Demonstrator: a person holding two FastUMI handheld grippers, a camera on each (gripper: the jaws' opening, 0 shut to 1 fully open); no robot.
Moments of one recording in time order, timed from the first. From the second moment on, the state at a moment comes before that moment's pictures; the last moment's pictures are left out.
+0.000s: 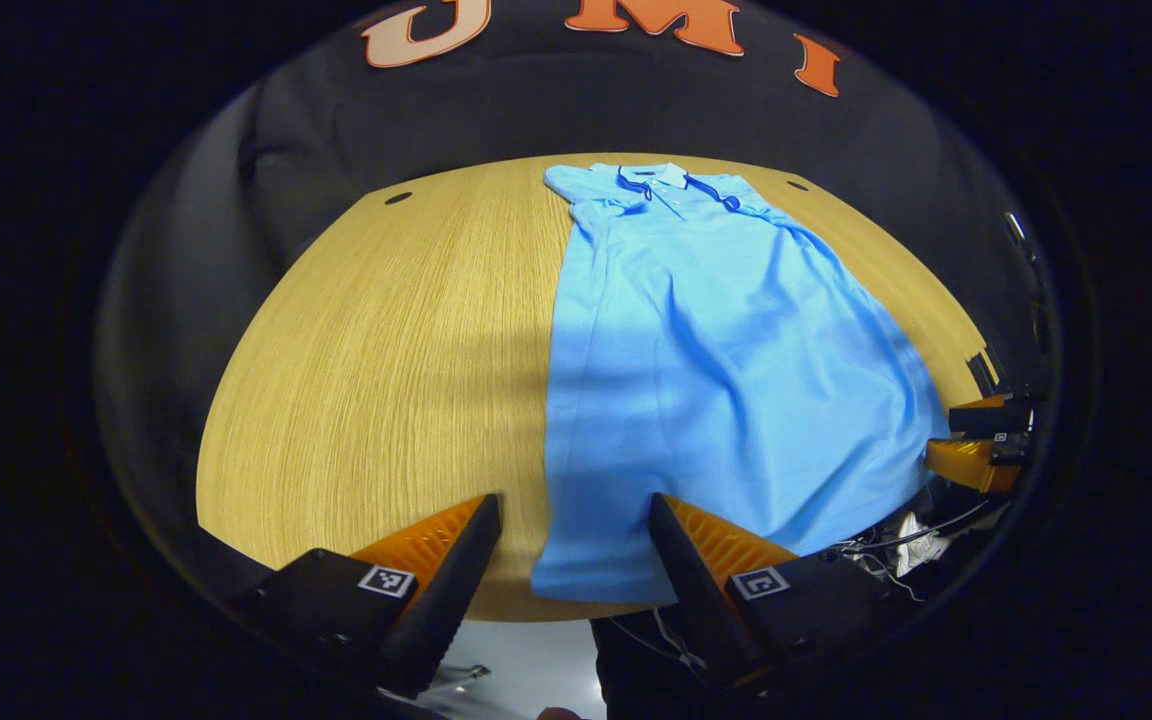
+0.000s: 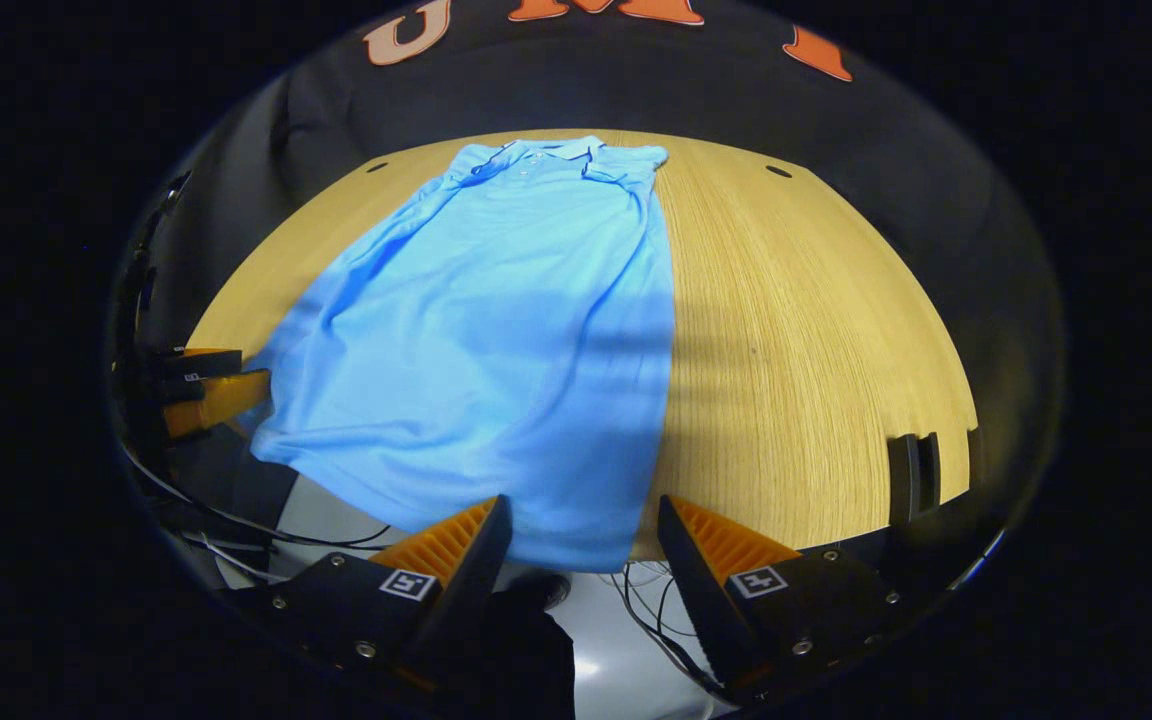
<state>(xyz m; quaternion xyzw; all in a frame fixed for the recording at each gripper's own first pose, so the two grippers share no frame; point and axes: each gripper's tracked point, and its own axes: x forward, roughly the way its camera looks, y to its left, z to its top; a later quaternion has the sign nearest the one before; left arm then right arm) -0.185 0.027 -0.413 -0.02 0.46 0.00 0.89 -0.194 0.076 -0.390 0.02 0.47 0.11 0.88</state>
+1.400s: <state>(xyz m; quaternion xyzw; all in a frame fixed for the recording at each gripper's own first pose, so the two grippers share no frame) -0.025 0.009 -0.248 -0.04 0.30 -0.04 0.95 -0.043 0.033 -0.231 0.14 0.34 0.07 0.93</state>
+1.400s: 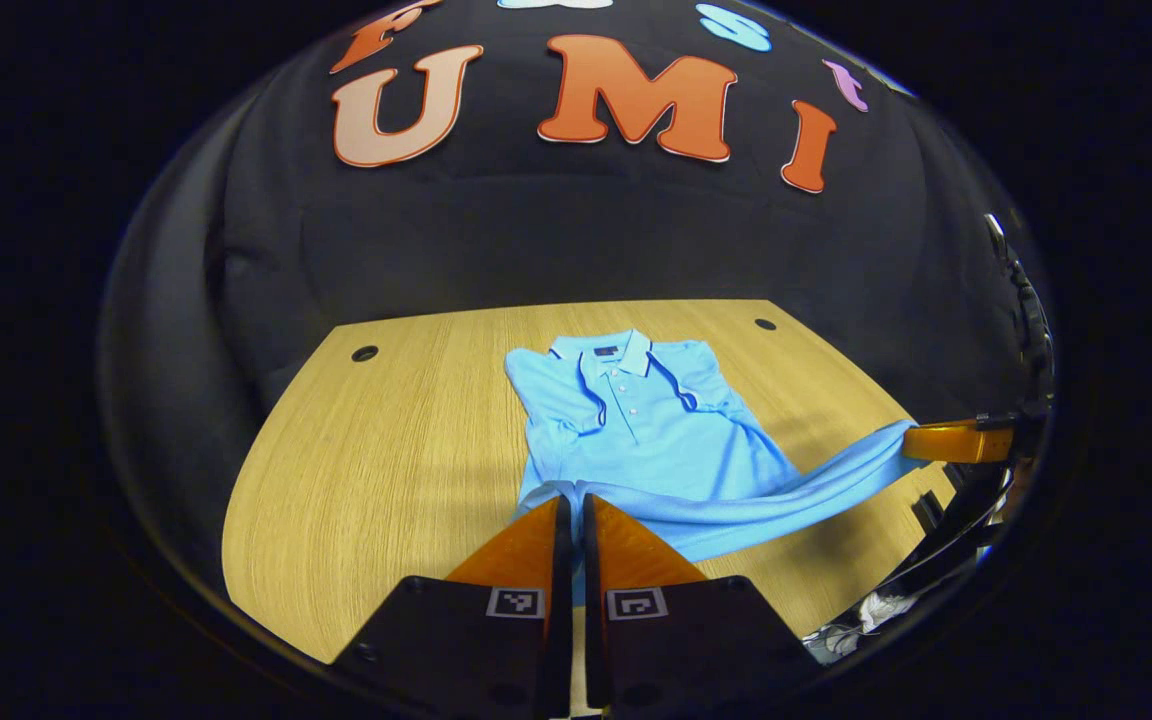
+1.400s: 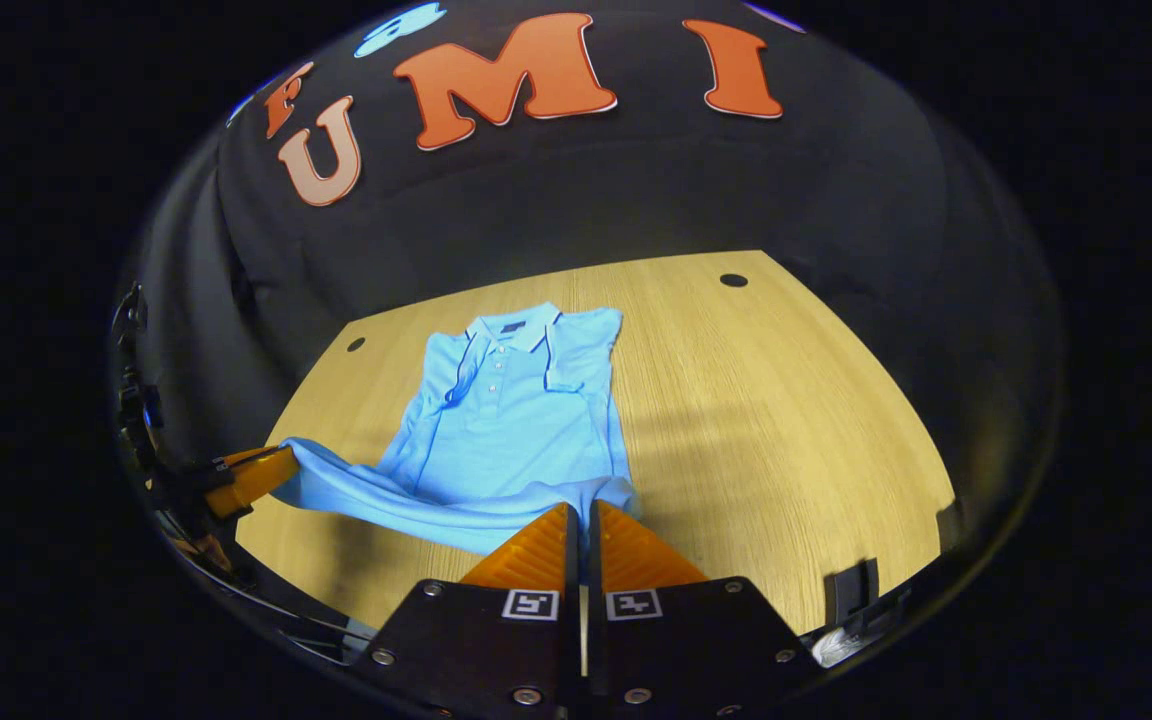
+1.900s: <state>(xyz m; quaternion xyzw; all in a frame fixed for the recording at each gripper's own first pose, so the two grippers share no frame) 0.084 0.025 -0.207 -0.04 0.26 -0.04 0.96 0.043 0.023 -0.190 0.14 0.31 0.06 0.94</state>
